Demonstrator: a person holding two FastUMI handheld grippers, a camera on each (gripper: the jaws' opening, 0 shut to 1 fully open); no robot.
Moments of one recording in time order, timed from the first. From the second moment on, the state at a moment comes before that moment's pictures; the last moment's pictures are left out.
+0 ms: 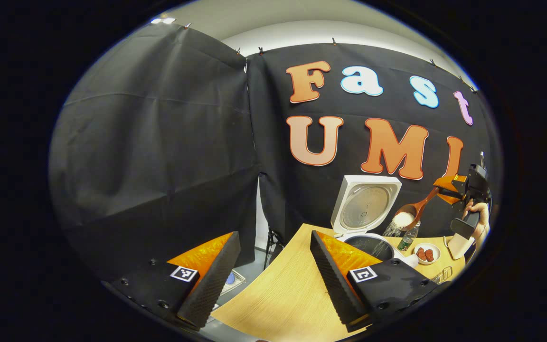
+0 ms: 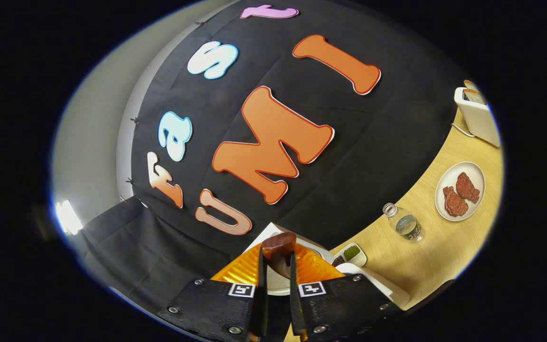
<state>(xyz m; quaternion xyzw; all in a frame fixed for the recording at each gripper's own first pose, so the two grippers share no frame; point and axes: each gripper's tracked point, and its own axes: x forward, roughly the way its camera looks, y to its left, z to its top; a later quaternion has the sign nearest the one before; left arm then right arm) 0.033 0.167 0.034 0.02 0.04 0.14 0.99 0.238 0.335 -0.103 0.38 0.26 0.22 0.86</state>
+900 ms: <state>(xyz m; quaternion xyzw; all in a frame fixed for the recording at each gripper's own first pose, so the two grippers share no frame) 0.039 0.177 0.029 0.02 0.05 0.15 0.99 0.223 0.369 -0.081 0.19 0.19 0.28 0.92</state>
